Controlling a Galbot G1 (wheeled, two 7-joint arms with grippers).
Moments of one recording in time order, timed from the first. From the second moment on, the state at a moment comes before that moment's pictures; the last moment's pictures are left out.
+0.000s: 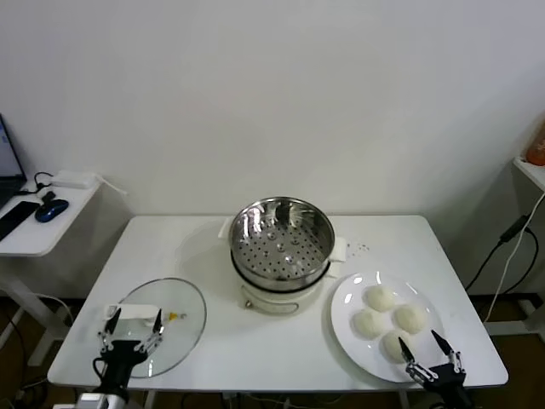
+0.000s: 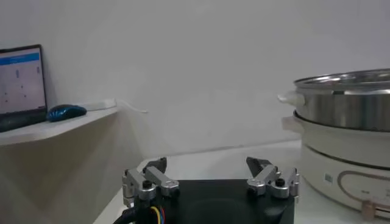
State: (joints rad) left arm 1.67 -1.51 -0.79 -1.96 -0.05 -0.10 0.14; right arm -1.81 1.06 0.67 1.84 0.52 0.25 -0.18
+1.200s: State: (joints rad) left arm 1.69 -1.46 -0.75 -1.95 0.00 -0.16 0.09; right arm -1.22 0.41 0.52 1.67 0.35 -0.13 -0.77
